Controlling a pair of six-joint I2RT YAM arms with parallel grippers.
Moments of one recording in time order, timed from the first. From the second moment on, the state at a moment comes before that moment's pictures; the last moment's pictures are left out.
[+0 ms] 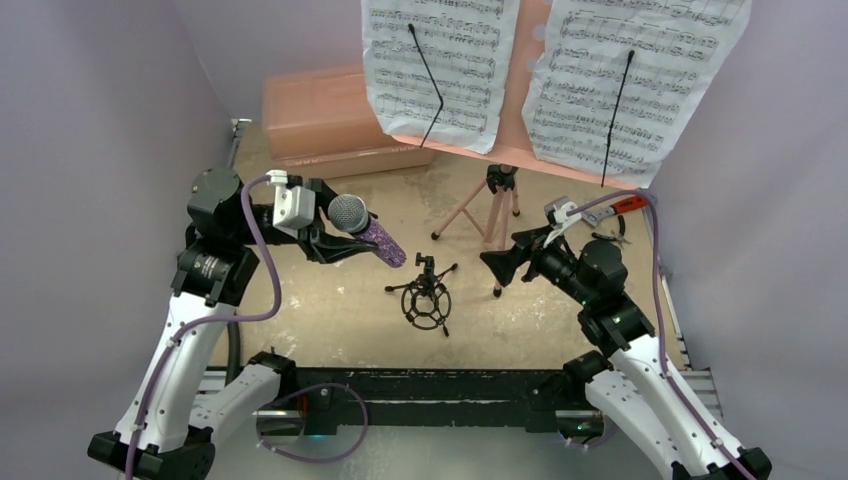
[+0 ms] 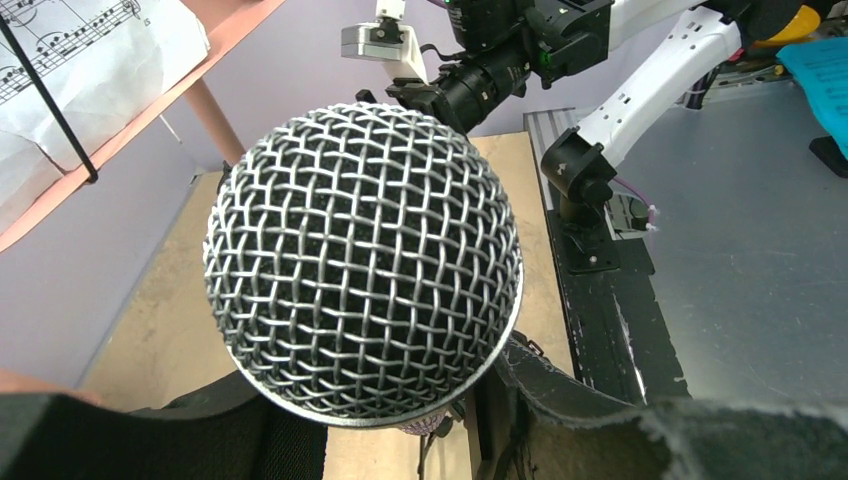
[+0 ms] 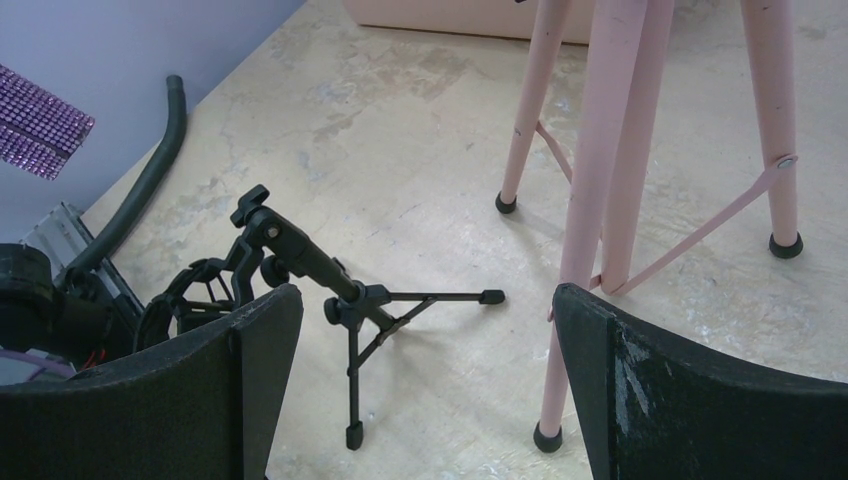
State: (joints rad) left arm -0.28 0.89 1.15 -0.25 1.24 0.17; right arm 0.41 0.60 0.56 -0.07 -0.34 0.28
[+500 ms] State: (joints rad) left arm -0.39 1.02 1.21 -0.12 1.17 0.12; right arm 0.41 0.62 0.56 -0.05 -0.34 0.29
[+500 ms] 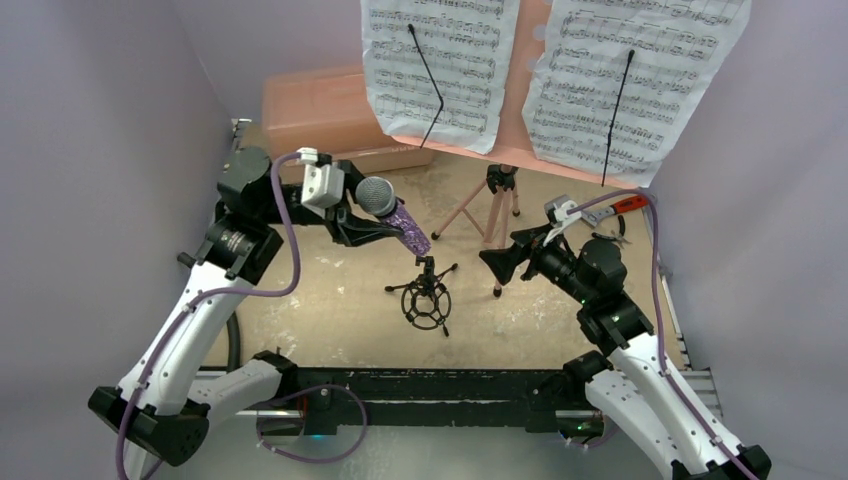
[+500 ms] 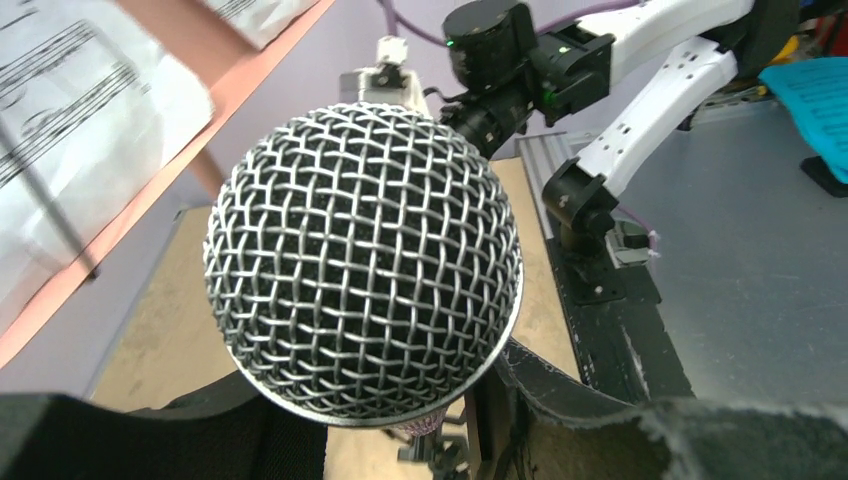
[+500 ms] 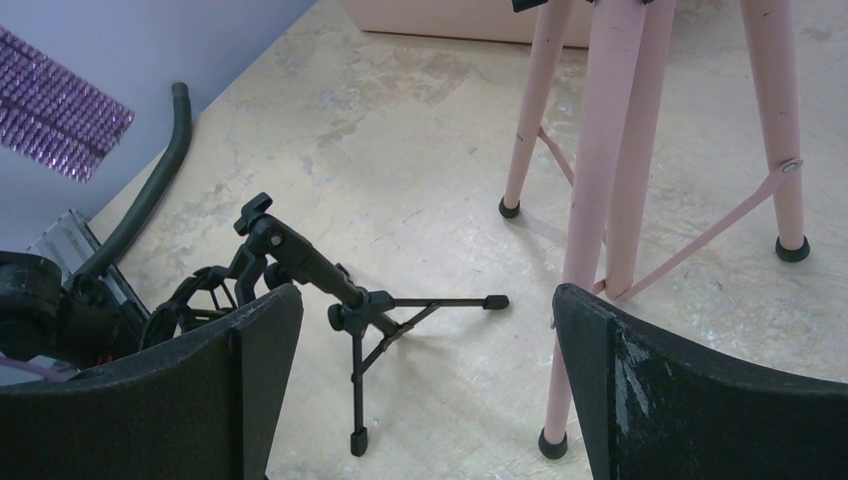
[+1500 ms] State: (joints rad) left arm -1.00 1.18 1.35 -0.47 0.86 0.45; right arm 0.41 0.56 0.56 -0.08 -0.34 0.29
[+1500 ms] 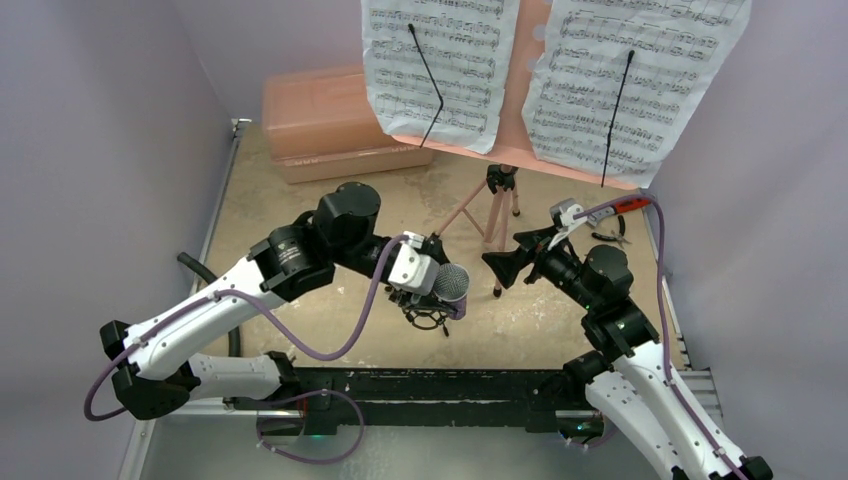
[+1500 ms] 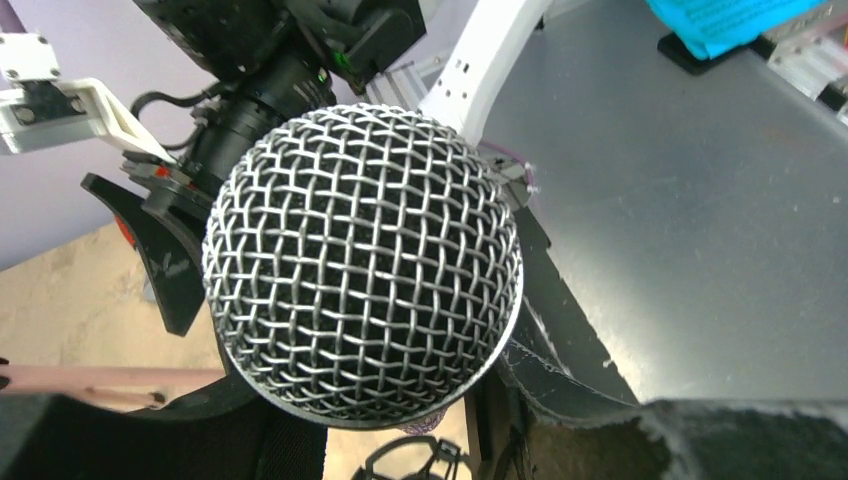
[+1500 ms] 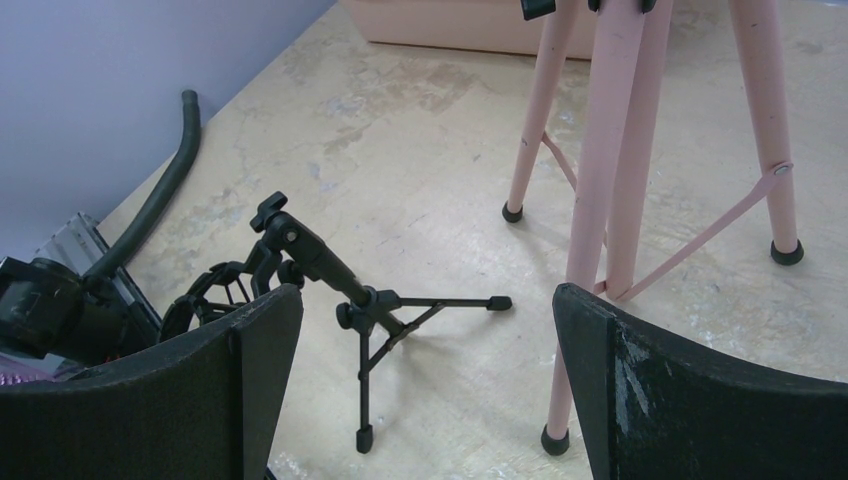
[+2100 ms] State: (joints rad) left arm -1.02 1.06 1.35 -0.74 0.71 0.74; right arm 0.41 0.56 0.56 -0.08 -0.34 0.30
